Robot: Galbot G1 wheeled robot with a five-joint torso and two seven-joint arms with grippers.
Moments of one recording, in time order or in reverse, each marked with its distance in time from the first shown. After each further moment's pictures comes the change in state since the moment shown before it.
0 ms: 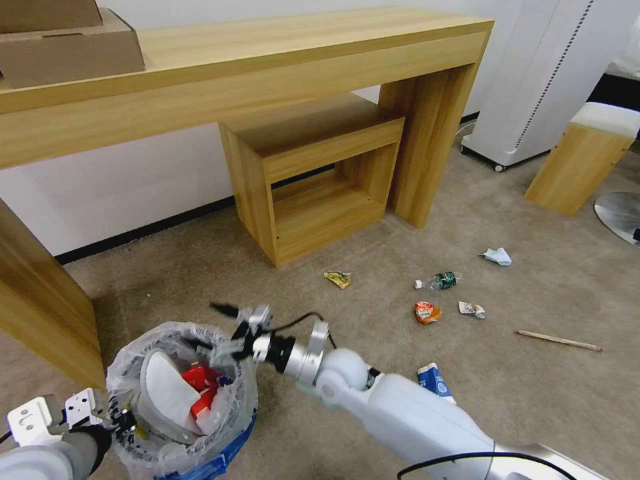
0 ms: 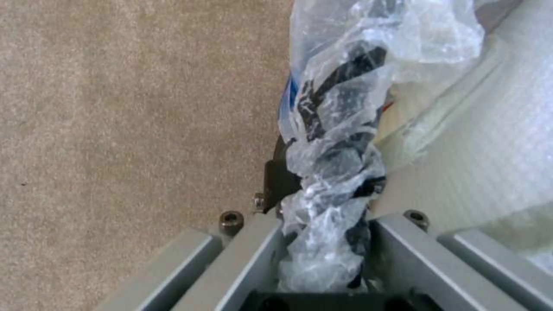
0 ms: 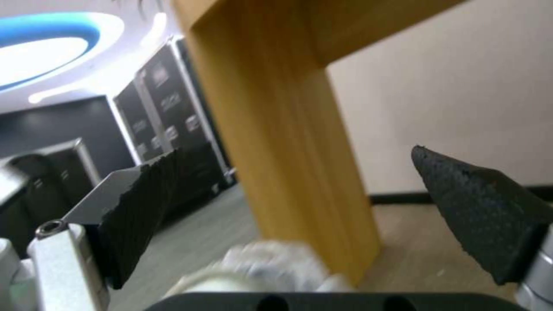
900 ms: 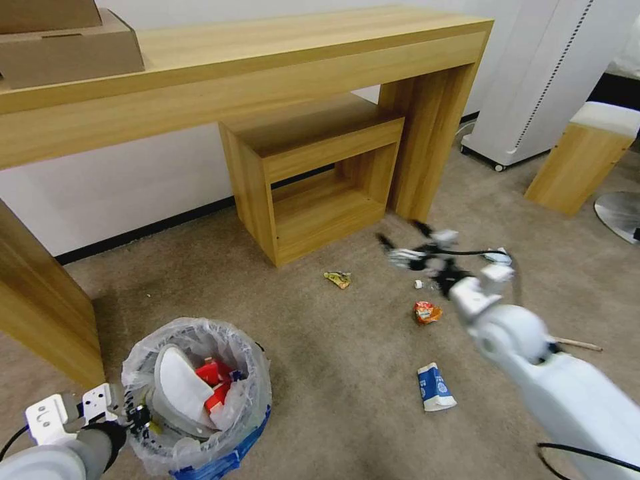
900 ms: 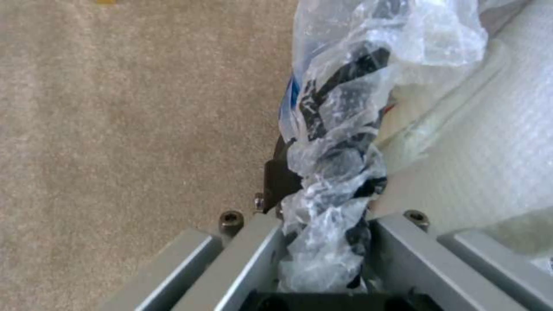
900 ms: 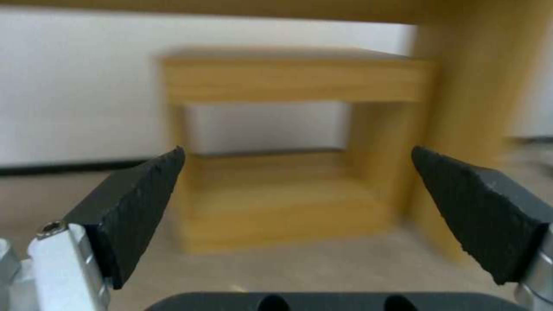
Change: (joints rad) left arm -0.023 -0.008 0.061 -0.010 0.069 0.020 0.070; right arm -0.433 -0.464 0.829 0.314 -0.234 -0.259 0.421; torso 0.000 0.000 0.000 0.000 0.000
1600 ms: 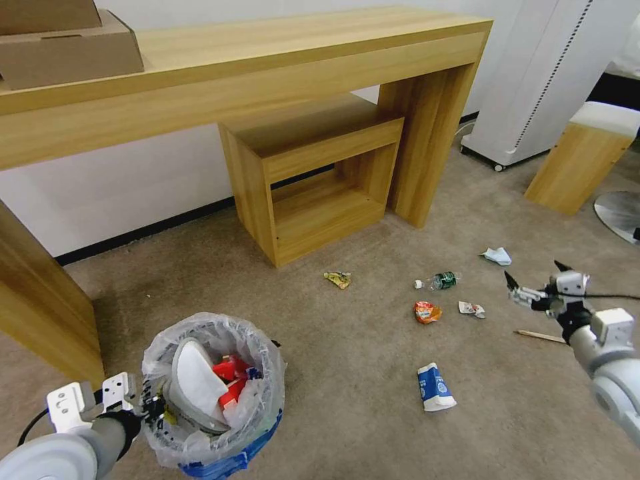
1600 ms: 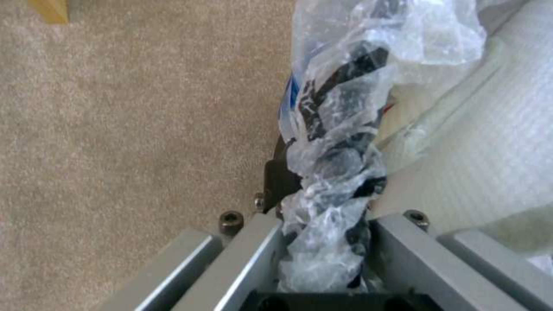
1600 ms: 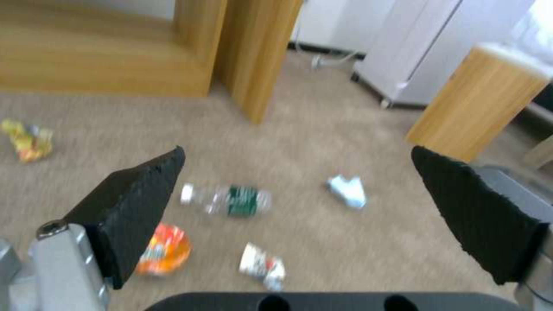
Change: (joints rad) left arm -0.040 0.060 0.039 0.008 -0.007 0.004 0.042; right arm -0.422 -0.056 0.342 -0.131 -0.169 0.057 0.046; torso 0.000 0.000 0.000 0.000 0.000
